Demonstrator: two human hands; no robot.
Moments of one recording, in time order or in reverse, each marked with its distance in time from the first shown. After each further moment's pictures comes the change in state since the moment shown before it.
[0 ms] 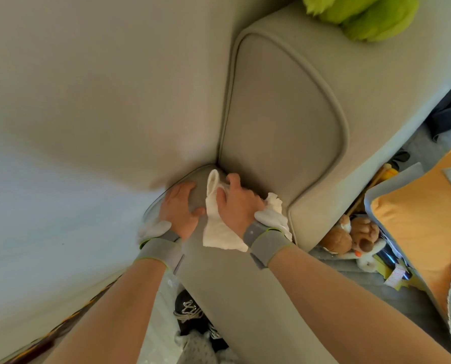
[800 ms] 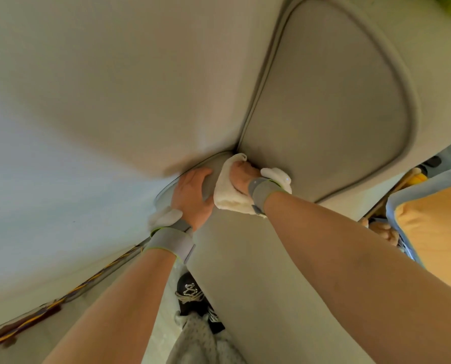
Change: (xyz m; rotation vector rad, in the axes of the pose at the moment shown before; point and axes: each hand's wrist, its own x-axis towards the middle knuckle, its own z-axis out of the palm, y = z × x) left_hand 0.002 -0.006 0.005 -0.127 0.083 0.020; right_hand 0.060 -0.029 -0.006 -0.146 -0.497 0.160
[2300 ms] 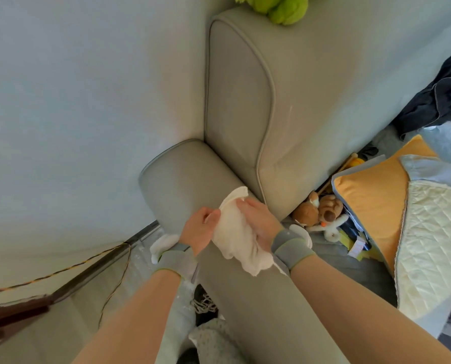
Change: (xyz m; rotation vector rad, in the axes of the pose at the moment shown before) left_hand -0.160 0.057 0.051 -0.270 -0.219 -0.243; right_hand -0.170 0.123 0.082 1.055 0.099 0.012
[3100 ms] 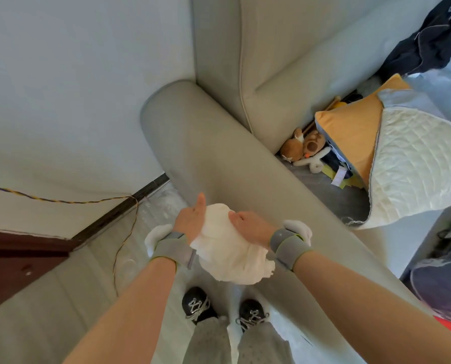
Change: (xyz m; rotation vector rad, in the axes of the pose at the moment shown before) left_hand -0.160 -0.076 0.069 0.059 0.141 -0.317; right_hand -0.147 0.154 -0.002 -0.671 -0.228 -0.042
